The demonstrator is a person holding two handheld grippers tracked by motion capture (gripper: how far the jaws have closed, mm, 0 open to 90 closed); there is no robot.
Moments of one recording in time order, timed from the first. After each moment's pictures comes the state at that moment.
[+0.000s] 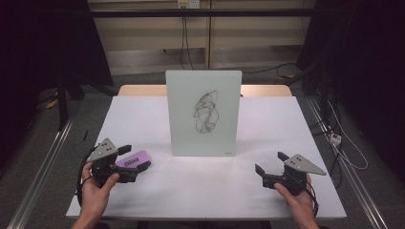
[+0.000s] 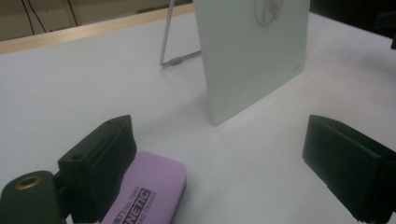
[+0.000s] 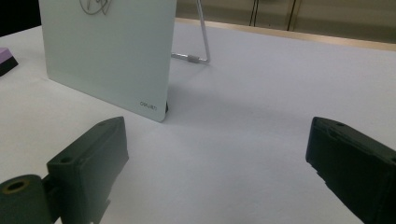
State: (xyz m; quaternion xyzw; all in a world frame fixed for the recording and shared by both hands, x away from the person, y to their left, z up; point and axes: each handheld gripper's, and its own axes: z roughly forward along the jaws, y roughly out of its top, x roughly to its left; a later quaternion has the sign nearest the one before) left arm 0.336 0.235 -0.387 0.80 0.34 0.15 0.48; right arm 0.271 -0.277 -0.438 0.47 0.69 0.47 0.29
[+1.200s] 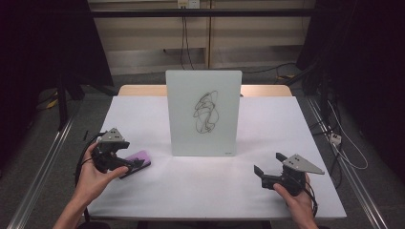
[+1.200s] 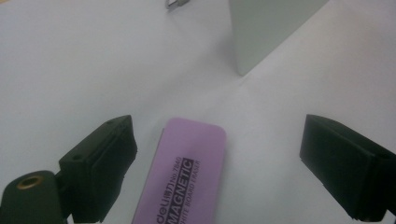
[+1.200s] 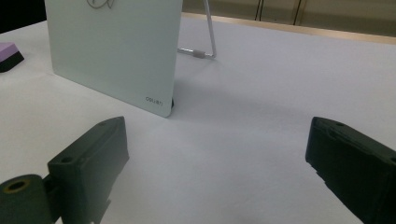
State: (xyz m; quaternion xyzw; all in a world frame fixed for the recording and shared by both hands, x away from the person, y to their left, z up) left arm 0.376 0.238 -0.378 0.87 0.31 0.11 0.36; right arm 0.272 -0.275 -0.439 0.47 0.69 0.47 0.27
